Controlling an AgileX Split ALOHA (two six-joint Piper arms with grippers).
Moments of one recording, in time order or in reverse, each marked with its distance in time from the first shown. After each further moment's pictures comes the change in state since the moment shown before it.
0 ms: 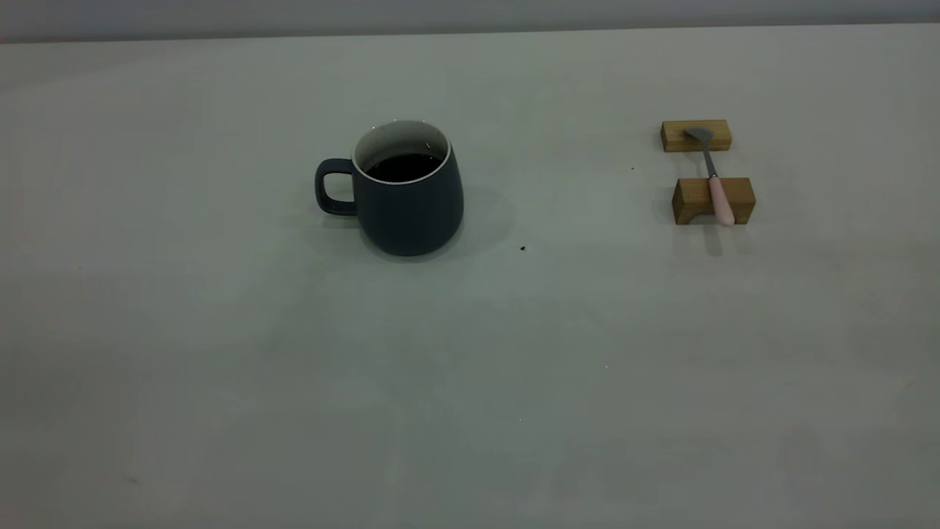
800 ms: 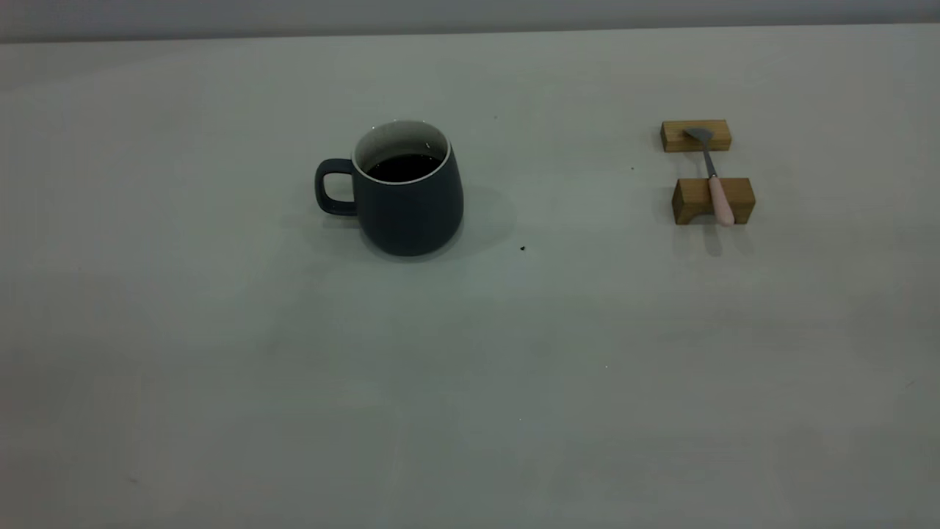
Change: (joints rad) left arm 0.000 0.000 0.000 0.000 0.000 0.000; right arm 0.000 0.179 -0.027 0.042 -0.026 0.040
